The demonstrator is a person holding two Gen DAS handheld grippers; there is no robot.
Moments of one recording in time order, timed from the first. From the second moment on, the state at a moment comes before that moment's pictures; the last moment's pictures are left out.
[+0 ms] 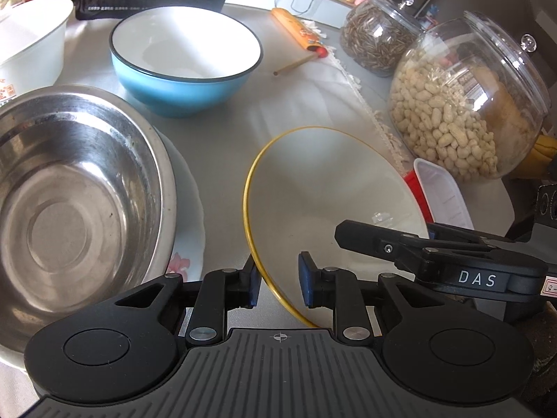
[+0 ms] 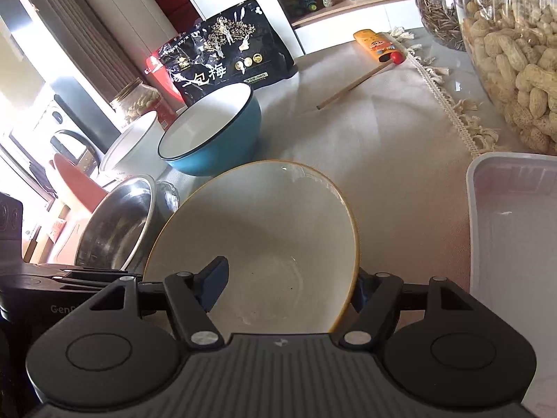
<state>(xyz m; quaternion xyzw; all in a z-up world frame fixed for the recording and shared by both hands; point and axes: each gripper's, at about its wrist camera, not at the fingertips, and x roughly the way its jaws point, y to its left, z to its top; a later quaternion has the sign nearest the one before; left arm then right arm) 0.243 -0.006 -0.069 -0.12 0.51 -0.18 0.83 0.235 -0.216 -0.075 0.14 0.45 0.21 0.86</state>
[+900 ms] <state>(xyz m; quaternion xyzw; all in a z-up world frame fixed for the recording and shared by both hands) 0.386 0.134 -0.031 -0.16 0.47 -0.11 0.86 0.402 -0.103 -0.015 0.00 0.51 0.16 0.84</state>
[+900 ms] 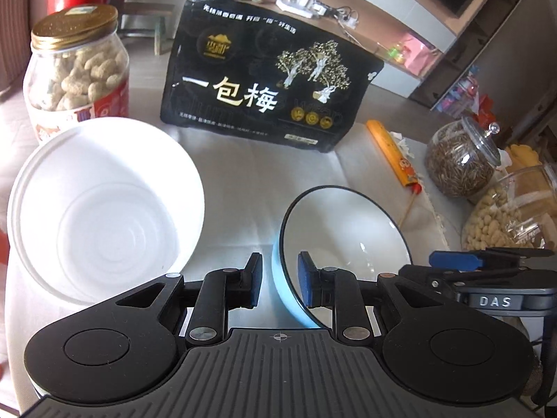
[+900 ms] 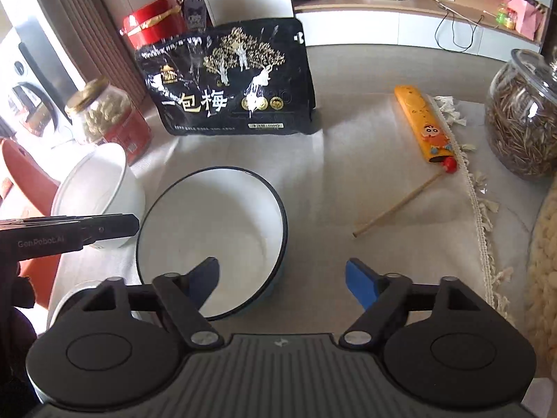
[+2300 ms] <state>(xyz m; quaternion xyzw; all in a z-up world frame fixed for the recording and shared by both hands) 0.386 0.126 -0.028 -0.14 0.45 -0.12 0.87 0.450 -0.076 -0.087 0.06 0.64 0.18 0.75</state>
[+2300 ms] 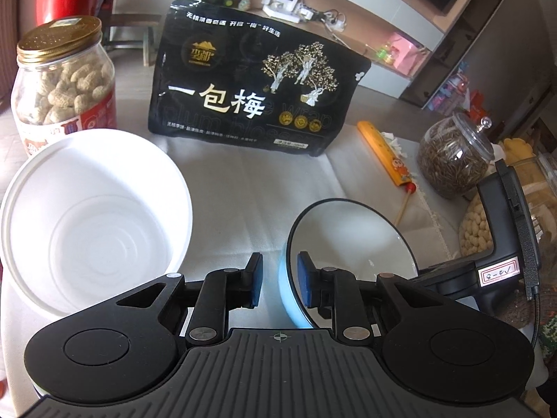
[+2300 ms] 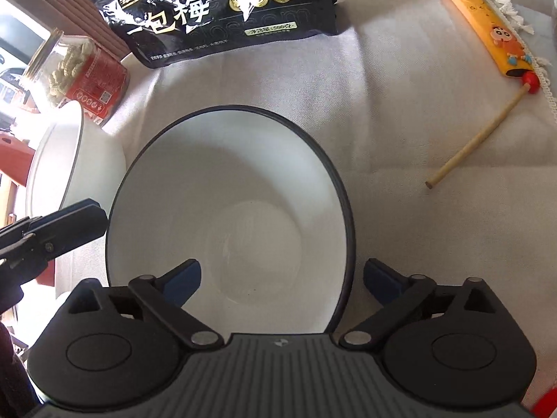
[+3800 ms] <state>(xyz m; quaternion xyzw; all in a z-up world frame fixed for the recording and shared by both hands) 0.401 0.085 -0.080 -0.13 0.51 -0.16 0.84 0.429 -0.093 -0.059 0.04 0.59 0.15 0.79</state>
